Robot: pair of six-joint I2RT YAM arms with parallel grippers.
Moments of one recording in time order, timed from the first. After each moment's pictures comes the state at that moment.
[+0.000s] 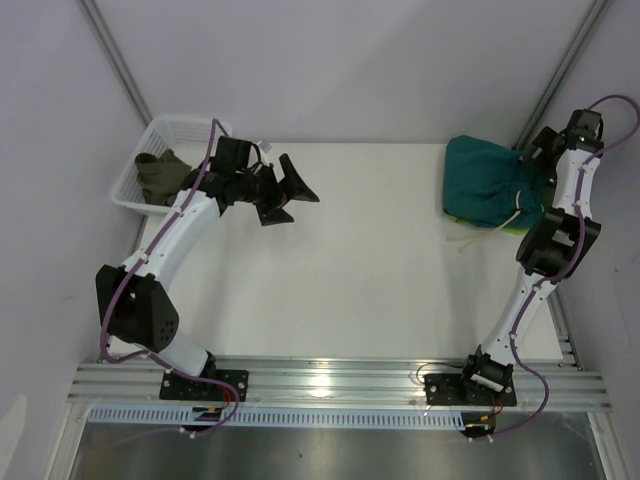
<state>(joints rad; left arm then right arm) -0.30 1.56 1.44 -0.67 0.58 -0.77 -0.44 2.38 2.36 -0.83 -0.06 0.29</state>
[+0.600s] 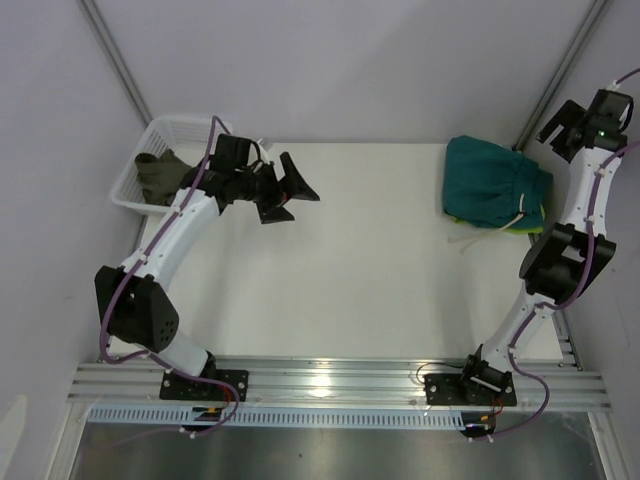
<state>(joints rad) -0.30 1.56 1.46 -0.69 0.59 -0.75 -0.43 2.09 2.23 -0.71 0.00 0.27</state>
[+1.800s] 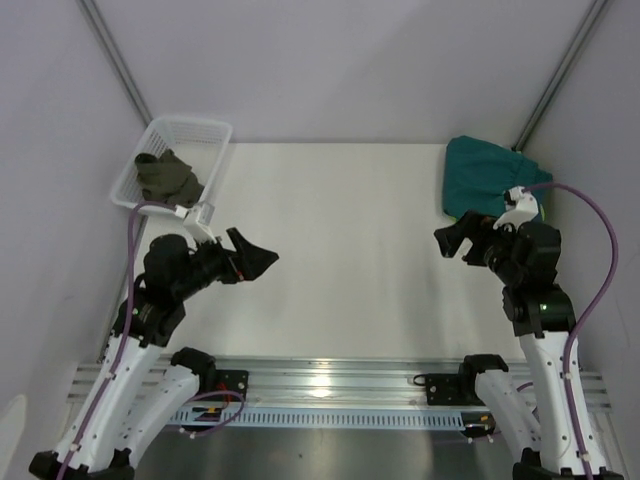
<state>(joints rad) -0.32 0.67 0.82 -0.51 0.36 -0.62 0.04 0.72 0.94 -0.53 -0.25 0.34</state>
